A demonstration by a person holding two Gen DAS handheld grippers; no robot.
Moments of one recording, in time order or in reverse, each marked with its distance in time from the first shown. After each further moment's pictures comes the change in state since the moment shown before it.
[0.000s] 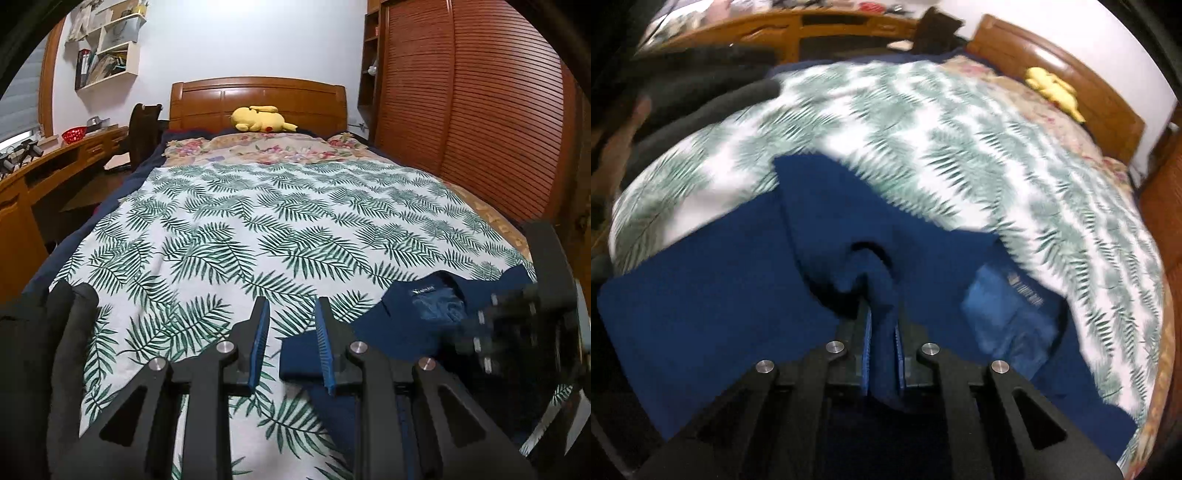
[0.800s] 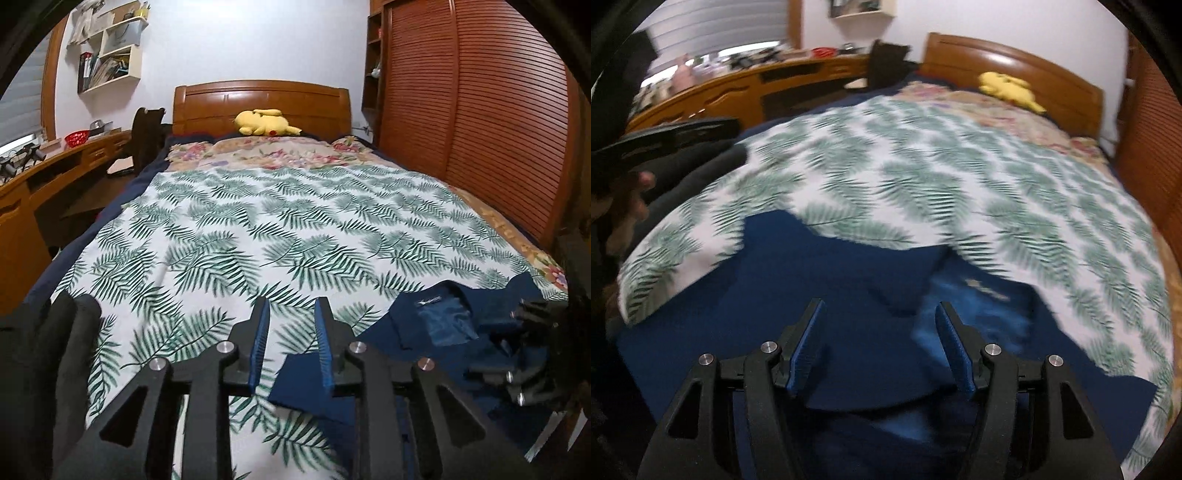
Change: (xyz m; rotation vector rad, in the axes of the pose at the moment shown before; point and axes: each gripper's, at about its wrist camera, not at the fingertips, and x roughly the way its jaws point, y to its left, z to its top) left arm 0.007 0.005 0.013 -0.010 -0.010 0.026; right arm -0.028 -0.008 -0.015 0.143 -0.129 0.065
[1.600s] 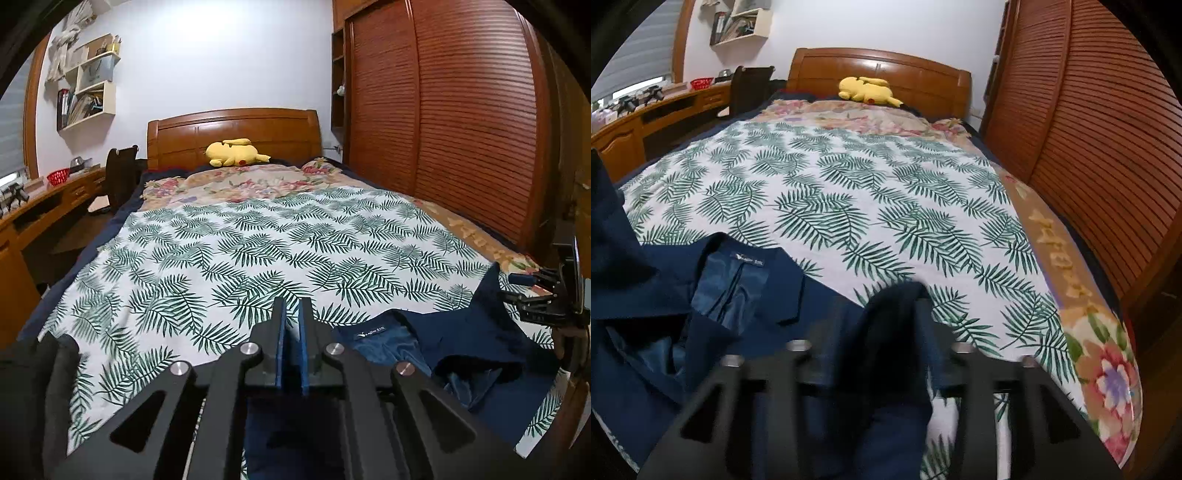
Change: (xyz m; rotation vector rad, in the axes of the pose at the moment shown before) left arm -0.020 -0.090 0.028 0.084 -0.098 -0.055; right arm -0.111 -0.174 -0.081 0.237 -0.076 -0.473
